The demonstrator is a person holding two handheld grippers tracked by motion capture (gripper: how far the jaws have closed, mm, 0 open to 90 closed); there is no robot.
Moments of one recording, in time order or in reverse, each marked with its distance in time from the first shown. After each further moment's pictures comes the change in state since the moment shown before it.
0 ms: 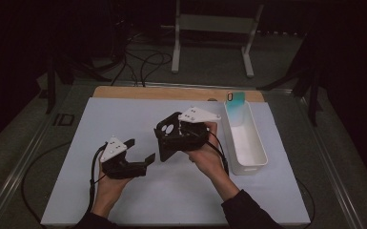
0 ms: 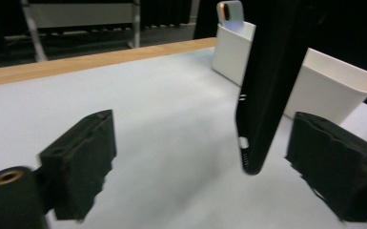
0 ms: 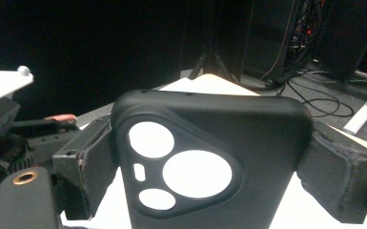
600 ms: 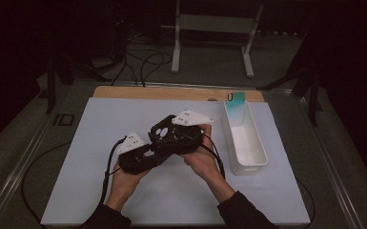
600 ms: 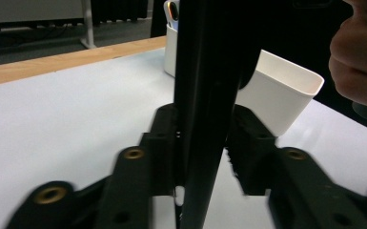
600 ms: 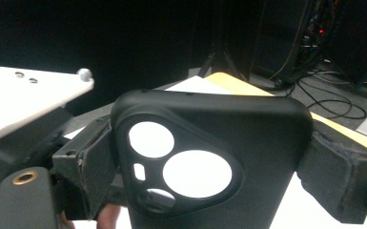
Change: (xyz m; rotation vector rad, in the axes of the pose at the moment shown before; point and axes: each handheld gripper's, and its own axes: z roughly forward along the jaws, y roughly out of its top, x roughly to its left) left arm -0.022 0.017 0.032 0.027 -0.173 0.019; right arm 0.012 -0.002 0.007 0.006 0.031 -0.007
